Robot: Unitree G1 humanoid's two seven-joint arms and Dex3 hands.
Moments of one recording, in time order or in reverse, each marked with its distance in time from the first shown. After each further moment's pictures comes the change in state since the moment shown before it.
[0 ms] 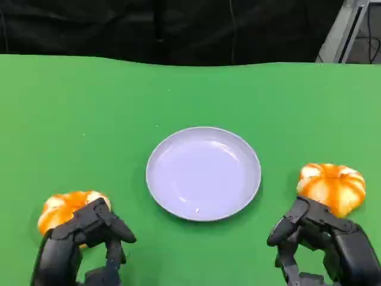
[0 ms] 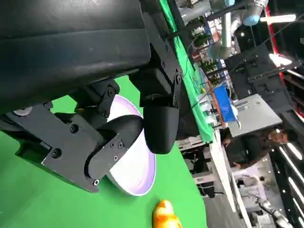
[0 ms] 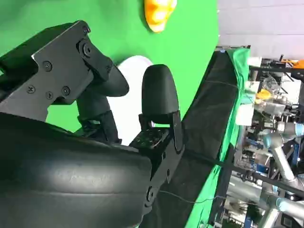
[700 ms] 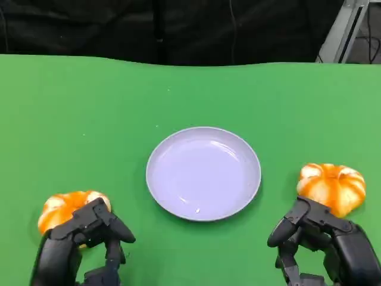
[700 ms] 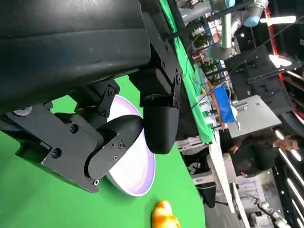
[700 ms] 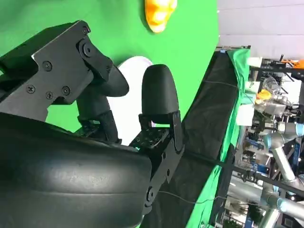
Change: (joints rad) left arm 0.002 0.000 -0.001 -0.002 -0.008 0.001 0.000; right arm 0.003 0.000 -0.002 0.000 0.003 0.000 0.004
